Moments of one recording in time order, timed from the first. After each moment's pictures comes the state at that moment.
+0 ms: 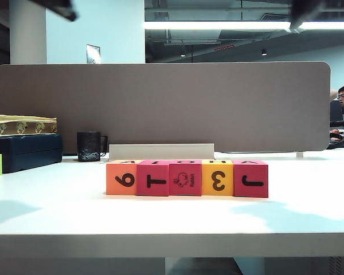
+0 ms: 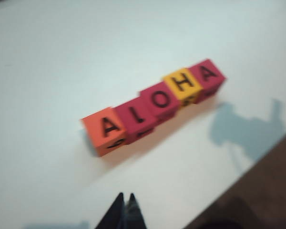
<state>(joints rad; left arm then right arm) -0.52 1.00 1.07 -0.69 0.11 0.03 0.61 1.08 1.17 -0.95 0.07 0.13</state>
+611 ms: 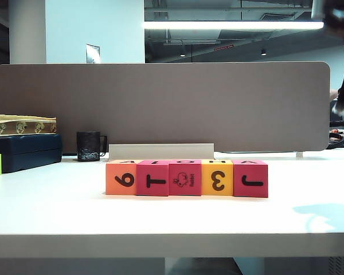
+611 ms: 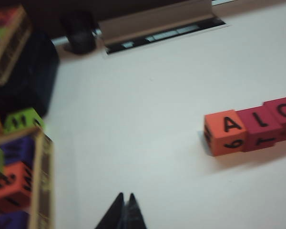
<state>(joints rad) -0.52 0.42 0.63 -0.53 -0.31 0.12 0.39 0.90 0.67 -0.53 0.02 0.11</state>
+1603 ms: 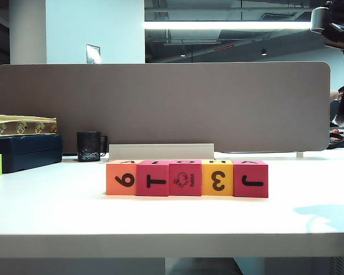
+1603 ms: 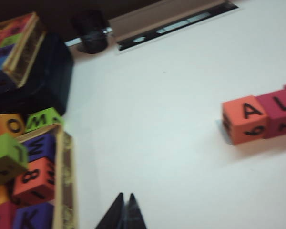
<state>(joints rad) -0.48 0.40 0.62 -0.55 -0.33 0.18 0.39 0.91 0.65 -0.53 0.00 0.13</state>
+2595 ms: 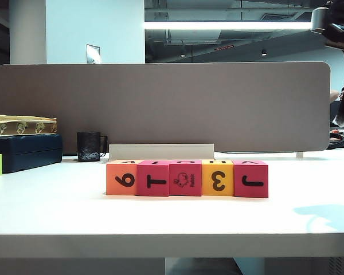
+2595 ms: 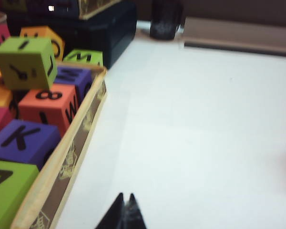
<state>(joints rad) 0.01 0.00 0.00 -0.16 -0.05 -0.06 0.39 0.91 0.65 -0.53 0.00 0.13</state>
